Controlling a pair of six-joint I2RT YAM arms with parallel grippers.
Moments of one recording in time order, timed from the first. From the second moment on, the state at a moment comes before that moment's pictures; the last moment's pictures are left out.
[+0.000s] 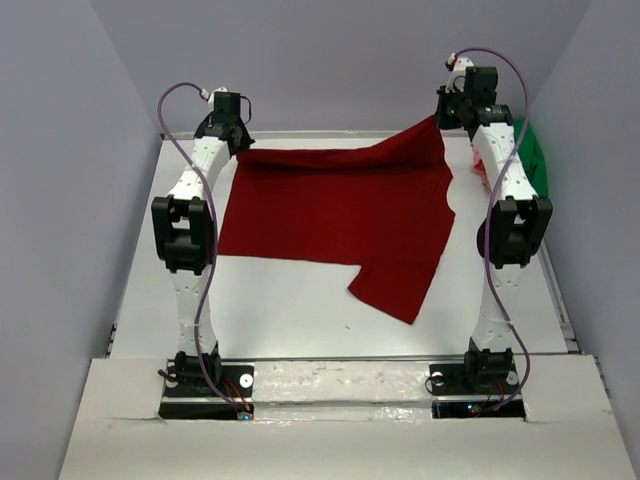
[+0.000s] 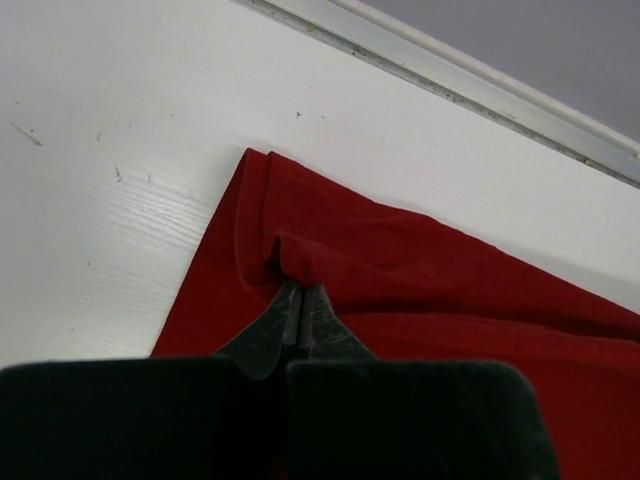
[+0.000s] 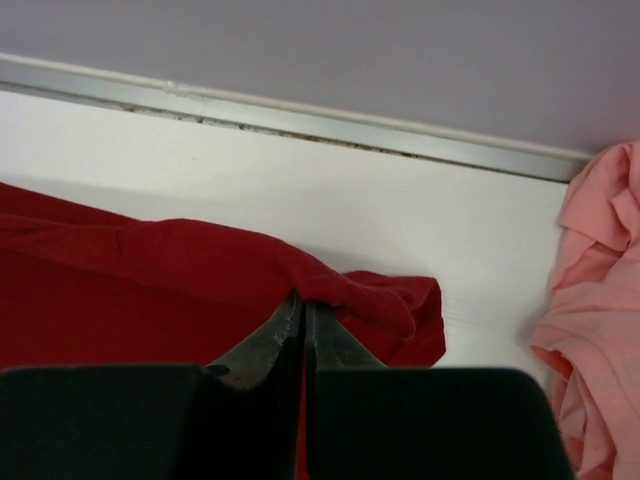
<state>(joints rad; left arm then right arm) -0.12 2.19 2.05 -0.55 -0.18 -0.47 0.02 2.23 2.34 -0.61 -0.20 -0.04</state>
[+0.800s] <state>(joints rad) -0.07 2.34 2.18 -0.73 -0.19 -0.55 0.05 1.87 1.86 -0.57 -0.21 0.02</state>
